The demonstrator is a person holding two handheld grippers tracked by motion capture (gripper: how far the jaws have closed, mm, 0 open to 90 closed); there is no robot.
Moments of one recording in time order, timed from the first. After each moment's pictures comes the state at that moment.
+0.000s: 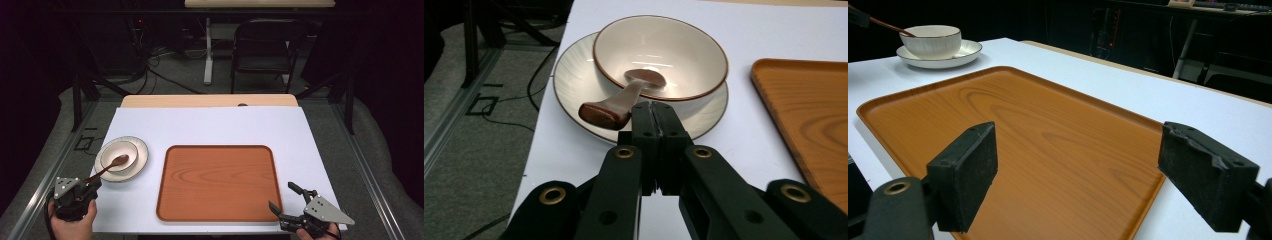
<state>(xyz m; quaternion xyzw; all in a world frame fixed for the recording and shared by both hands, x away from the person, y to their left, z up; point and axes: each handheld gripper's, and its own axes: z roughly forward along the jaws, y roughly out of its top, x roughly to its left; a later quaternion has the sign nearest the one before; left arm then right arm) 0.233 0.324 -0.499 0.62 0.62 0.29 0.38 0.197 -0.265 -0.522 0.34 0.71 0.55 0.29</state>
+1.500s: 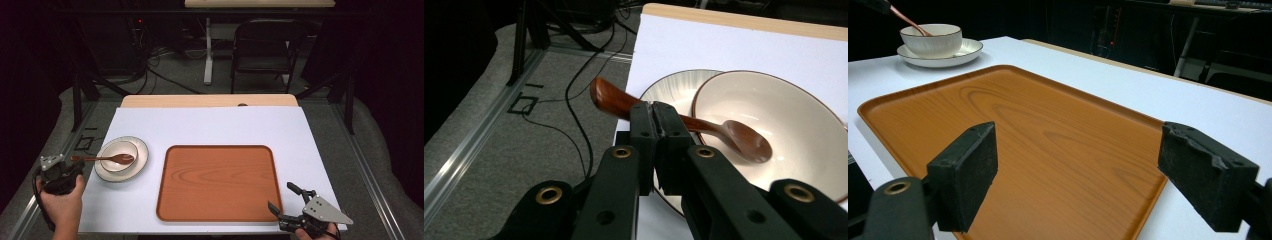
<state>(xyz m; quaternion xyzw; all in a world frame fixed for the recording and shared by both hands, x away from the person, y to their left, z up) 0.293 0.369 -0.493 0.57 0.67 0.32 0.35 0.197 -0.263 -0.523 0.34 0.71 0.55 0.29</state>
